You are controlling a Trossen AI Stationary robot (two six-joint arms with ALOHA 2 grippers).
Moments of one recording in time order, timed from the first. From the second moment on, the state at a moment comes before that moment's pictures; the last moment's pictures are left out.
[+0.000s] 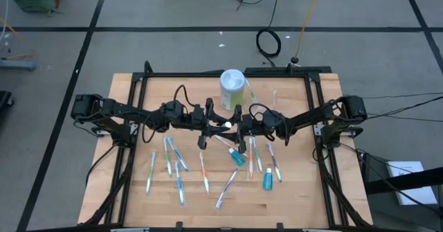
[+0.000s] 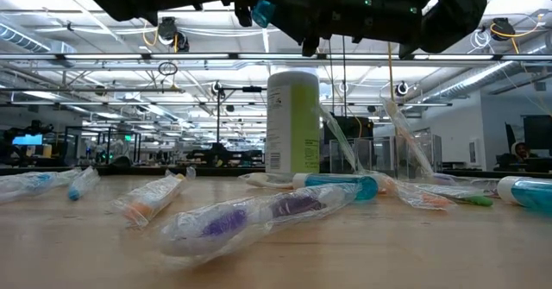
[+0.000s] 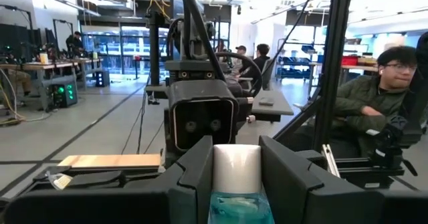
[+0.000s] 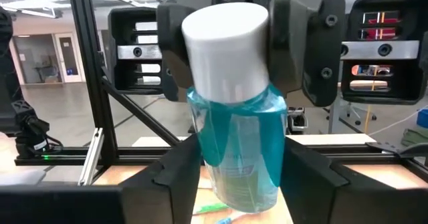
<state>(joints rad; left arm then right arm) 0.02 1.49 0.78 0.88 0.18 -0.03 0.01 1.68 0.75 1.10 -0.08 0.07</state>
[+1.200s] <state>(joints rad) 0.02 1.49 0.78 0.85 0.01 0.11 -0.02 1.68 0.75 1.04 -0.06 0.04</state>
